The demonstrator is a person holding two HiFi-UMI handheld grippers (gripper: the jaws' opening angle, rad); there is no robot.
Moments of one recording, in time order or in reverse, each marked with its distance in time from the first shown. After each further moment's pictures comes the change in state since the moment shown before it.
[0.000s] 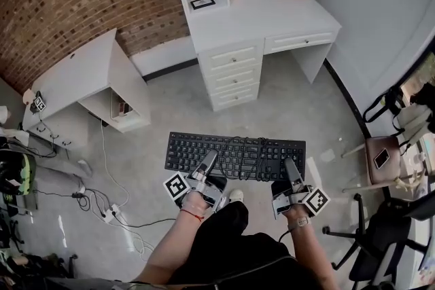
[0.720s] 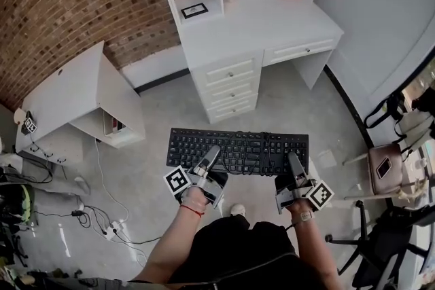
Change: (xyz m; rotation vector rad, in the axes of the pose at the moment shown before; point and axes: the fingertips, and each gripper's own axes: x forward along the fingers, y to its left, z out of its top) left arm 0.121 0.009 0.064 0.033 0.111 -0.005; right arm 0.118 -0.022 0.050 -0.052 -0.031 0.011
